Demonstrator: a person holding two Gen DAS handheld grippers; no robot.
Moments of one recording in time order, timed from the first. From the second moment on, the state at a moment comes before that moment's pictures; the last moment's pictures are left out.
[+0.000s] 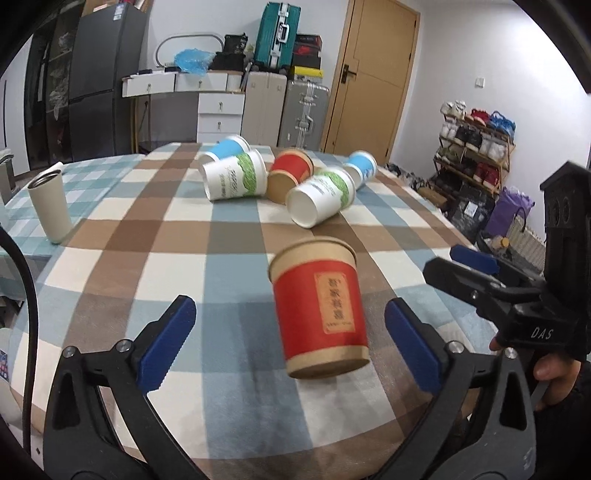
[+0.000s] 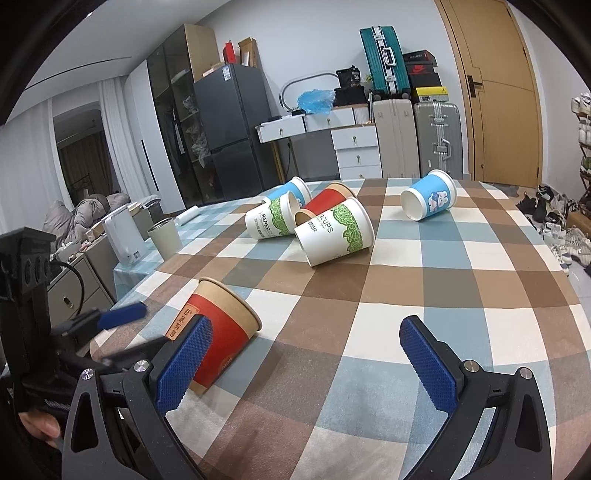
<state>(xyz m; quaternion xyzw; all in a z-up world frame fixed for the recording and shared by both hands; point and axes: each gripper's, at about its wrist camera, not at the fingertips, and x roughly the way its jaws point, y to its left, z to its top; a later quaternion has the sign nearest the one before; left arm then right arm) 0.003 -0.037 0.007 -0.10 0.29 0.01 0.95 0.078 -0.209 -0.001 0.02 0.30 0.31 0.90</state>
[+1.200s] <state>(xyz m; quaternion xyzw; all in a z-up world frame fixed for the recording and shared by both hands) 0.020 0.024 -0.019 -0.08 0.29 0.01 0.95 0.128 -0.140 -0.025 0.14 0.50 0.37 0.77</state>
